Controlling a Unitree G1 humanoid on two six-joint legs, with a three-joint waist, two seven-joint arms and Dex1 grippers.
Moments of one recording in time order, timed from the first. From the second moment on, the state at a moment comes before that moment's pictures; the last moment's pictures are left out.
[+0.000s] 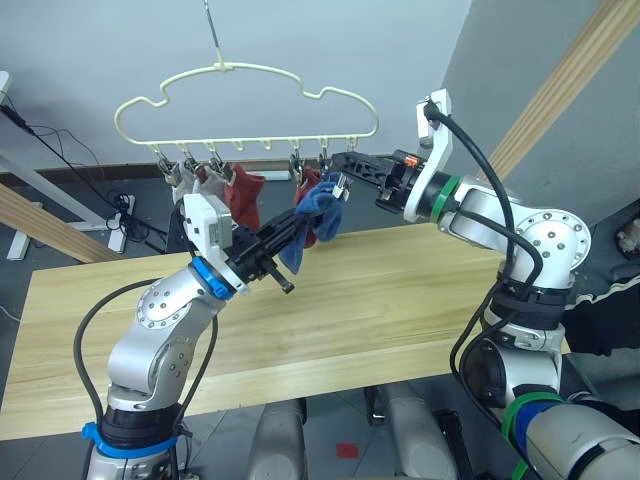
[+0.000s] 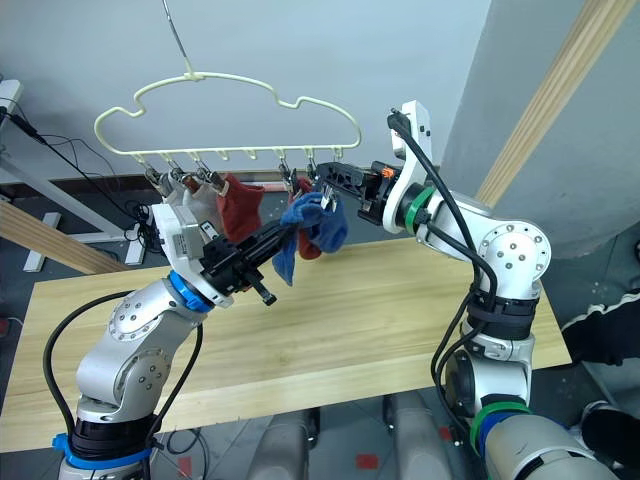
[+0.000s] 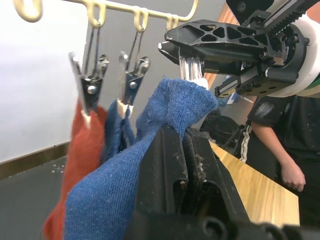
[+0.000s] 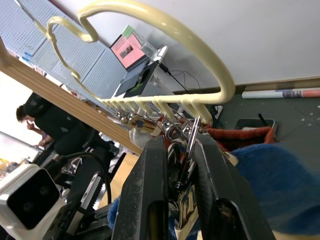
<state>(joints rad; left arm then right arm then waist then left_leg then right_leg) -0.24 0.45 0.09 -0.43 -0.57 0.36 -0.62 -0.90 -0.12 -0.27 -0.17 1.05 1.26 0.05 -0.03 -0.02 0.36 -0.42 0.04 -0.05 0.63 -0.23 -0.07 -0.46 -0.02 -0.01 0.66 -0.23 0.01</state>
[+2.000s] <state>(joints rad) 0.24 0.63 0.50 -0.53 -0.63 0.80 -0.38 -0.17 -0.63 -0.05 -0.38 0.52 0.59 0.56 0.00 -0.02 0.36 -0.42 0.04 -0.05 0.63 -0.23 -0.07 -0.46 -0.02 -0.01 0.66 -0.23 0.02</state>
